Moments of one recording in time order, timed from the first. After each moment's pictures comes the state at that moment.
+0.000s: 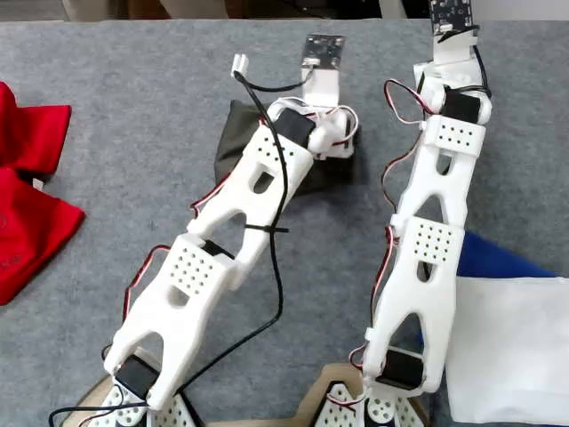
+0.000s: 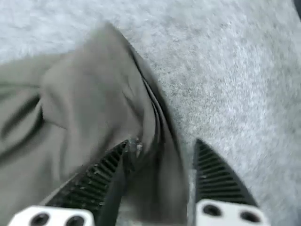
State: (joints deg) left arm 29.2 55.5 -68.0 69.1 14.2; right arm 12.4 75.6 -92.1 57.3 12.5
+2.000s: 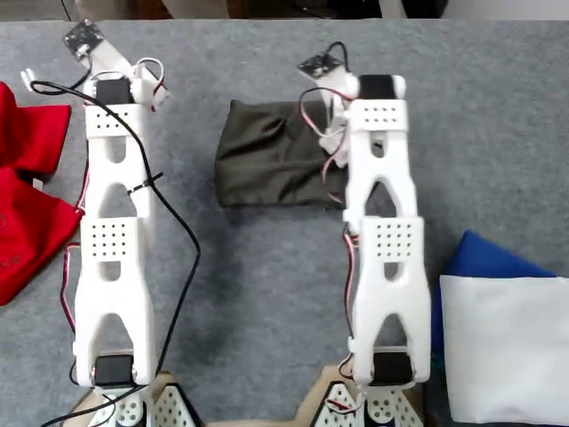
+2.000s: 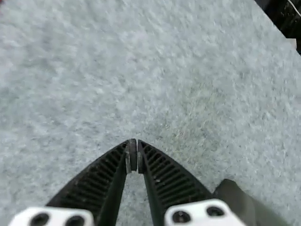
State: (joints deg) left arm -6.9 67.6 -83.2 74.9 26.6; right arm -4.3 63.3 -70.8 101.1 23.4
